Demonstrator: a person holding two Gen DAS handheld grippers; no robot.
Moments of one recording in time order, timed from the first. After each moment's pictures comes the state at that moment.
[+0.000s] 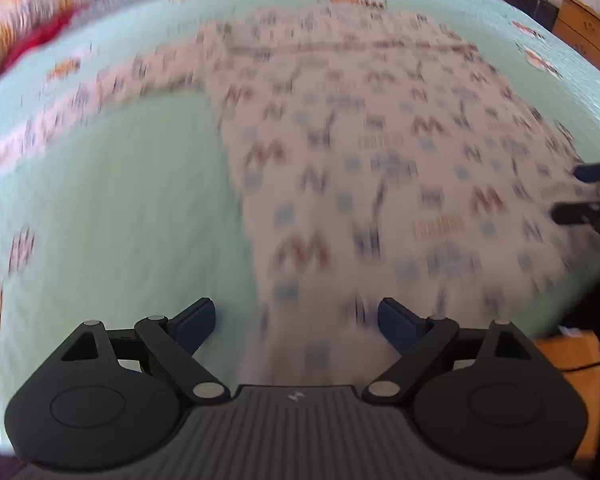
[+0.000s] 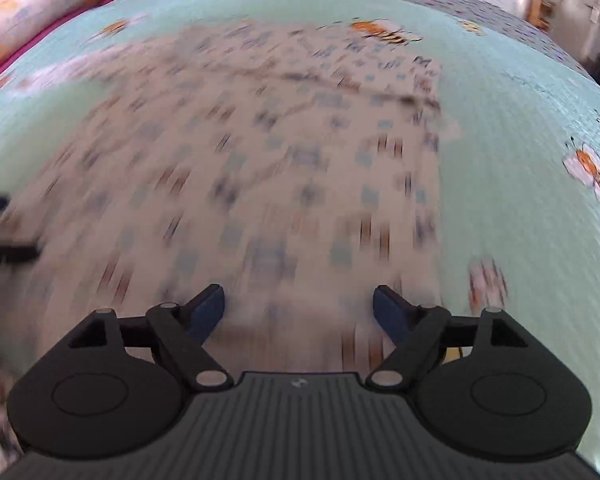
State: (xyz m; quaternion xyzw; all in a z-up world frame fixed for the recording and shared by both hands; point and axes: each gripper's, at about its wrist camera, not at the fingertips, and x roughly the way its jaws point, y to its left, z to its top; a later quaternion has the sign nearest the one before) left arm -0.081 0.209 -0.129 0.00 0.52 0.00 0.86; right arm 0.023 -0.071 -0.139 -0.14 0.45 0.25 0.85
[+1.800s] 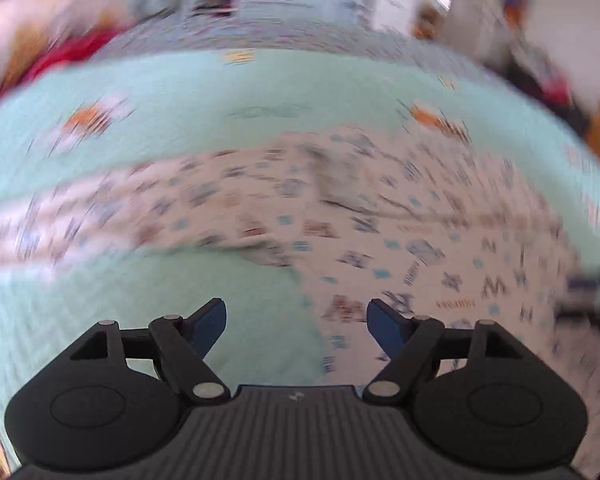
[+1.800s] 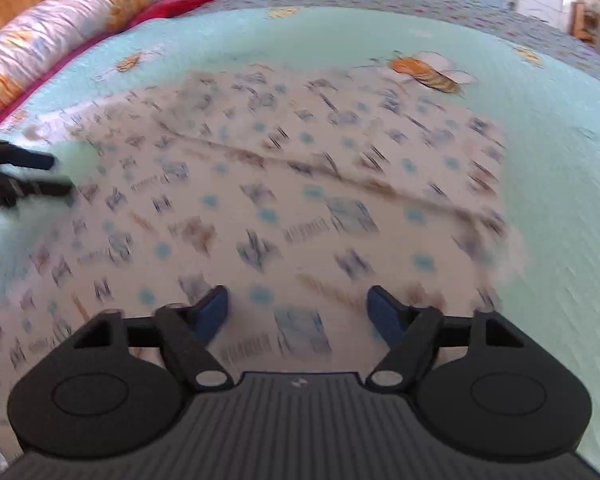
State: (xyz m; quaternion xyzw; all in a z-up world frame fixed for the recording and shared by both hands) left arm 0.061 0.344 -0.108 -0.17 0.38 0.06 0.91; right arm 0.154 -0.006 -0.130 -0.09 0.41 0.31 0.85
